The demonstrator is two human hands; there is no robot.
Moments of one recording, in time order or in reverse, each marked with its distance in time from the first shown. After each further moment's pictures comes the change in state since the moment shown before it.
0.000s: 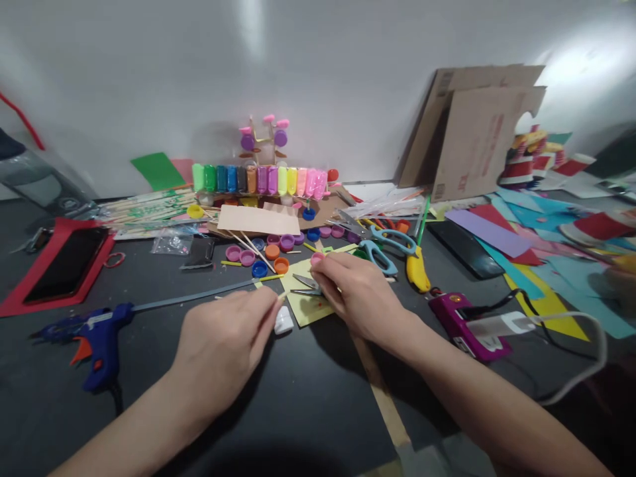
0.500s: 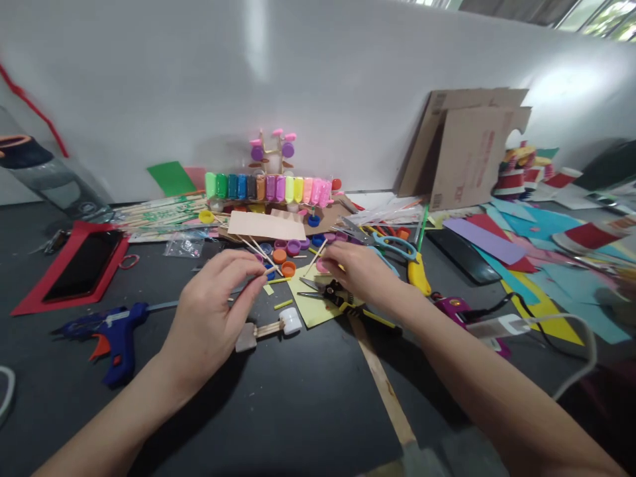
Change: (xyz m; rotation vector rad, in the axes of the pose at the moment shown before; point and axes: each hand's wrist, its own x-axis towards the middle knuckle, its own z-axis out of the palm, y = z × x) left_hand 0.008 -0.028 -0.015 -0.333 0.169 -0.153; right_hand 0.026 0.028 -0.001 -0.103 -0.215 0.020
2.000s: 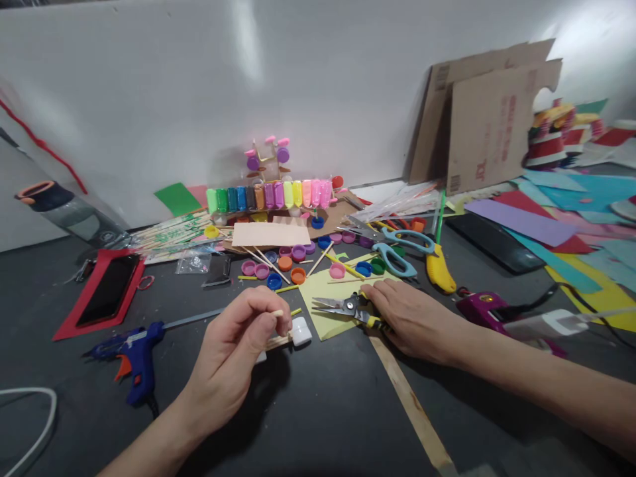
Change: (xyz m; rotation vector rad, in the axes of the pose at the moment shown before) left_hand -0.015 0.016 0.016 -0.880 -0.125 -0.219; right_hand -0.082 0.024 0.029 -0.052 -0.110 -0.060
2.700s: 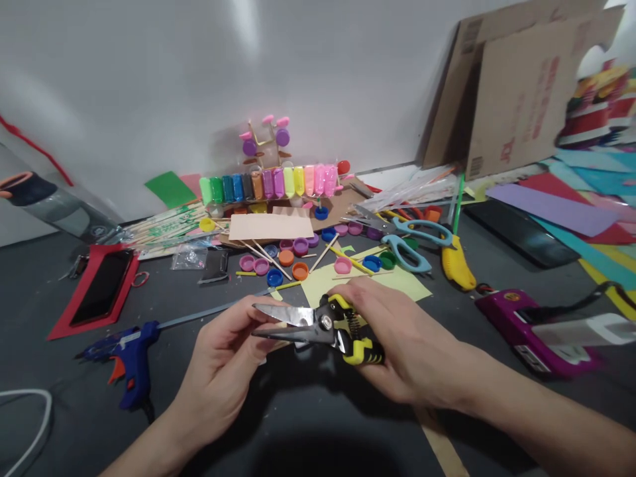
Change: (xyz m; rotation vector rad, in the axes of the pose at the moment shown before) left_hand 0.000 -0.006 -0.002 -0.016 0.017 -0.184; right_hand 0.023 -0.055 -0.033 0.406 0.360 -0.142
